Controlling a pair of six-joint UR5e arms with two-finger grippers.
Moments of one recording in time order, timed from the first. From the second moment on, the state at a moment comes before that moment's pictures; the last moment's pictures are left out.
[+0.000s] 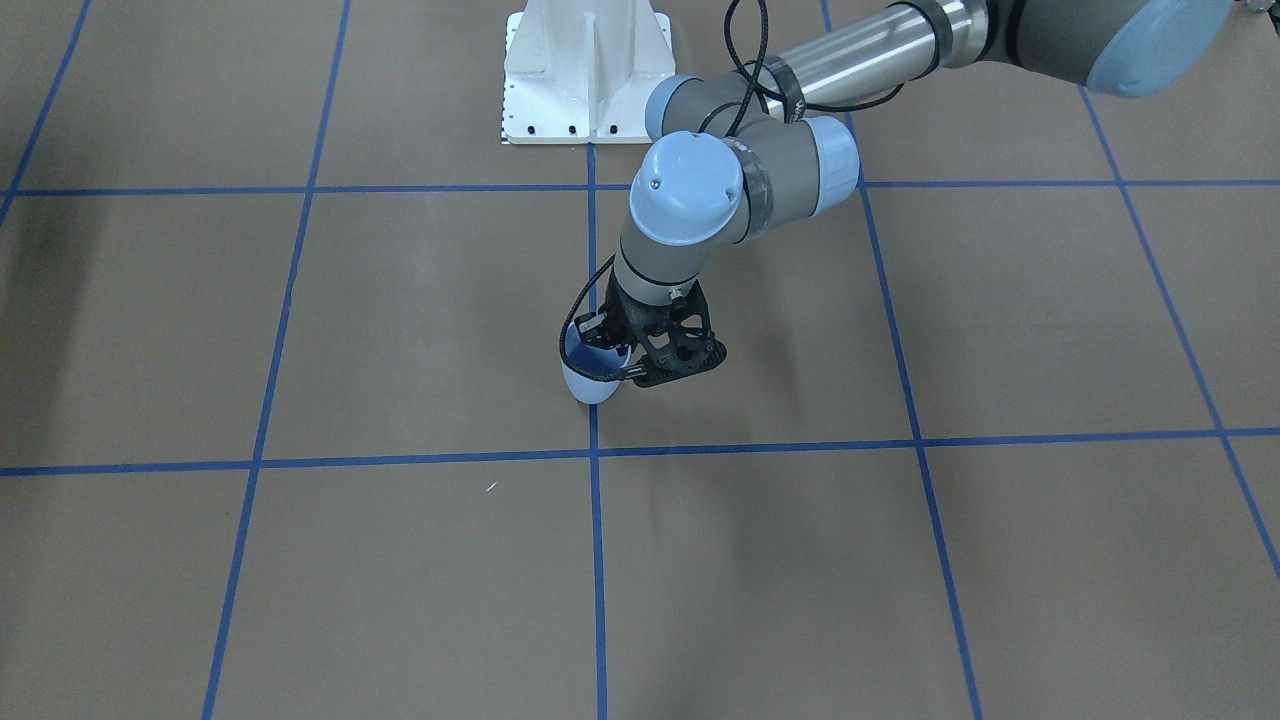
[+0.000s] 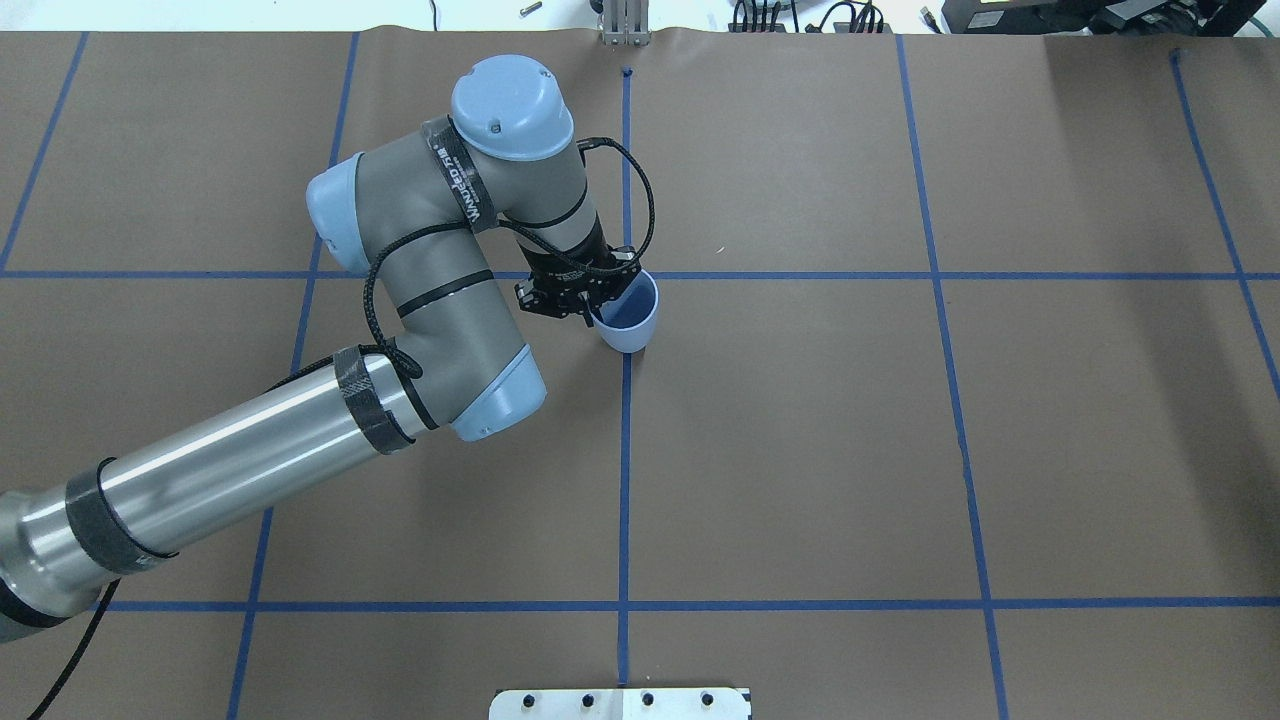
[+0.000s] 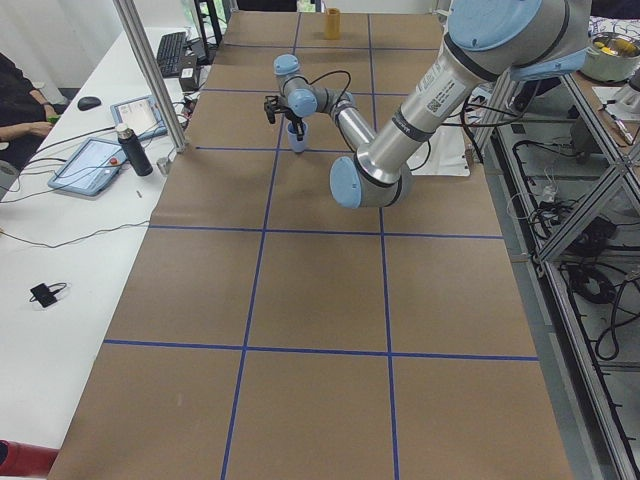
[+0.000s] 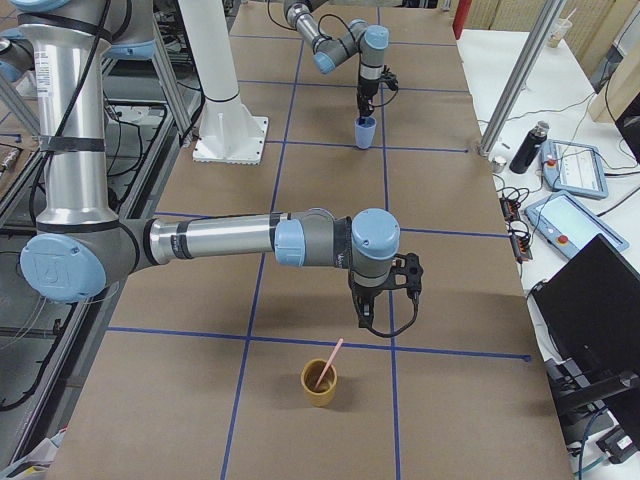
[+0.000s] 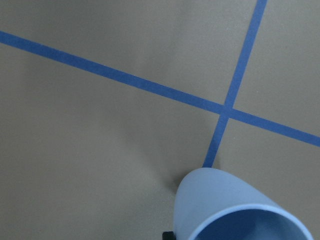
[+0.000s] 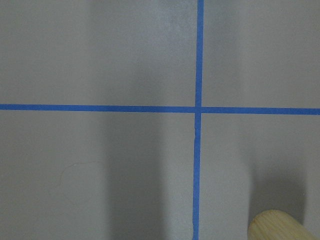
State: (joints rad) left arm -0.65 -2.47 -1.36 -1.68 -2.11 -1.44; right arm 1.60 -1.58 1.72 -1.66 2.43 0.00
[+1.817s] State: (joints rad) left arm -0.77 -2.28 -1.91 -1.37 -2.12 -1.34; right arm 1.69 -1.69 1.74 -1.67 2.35 -0.57
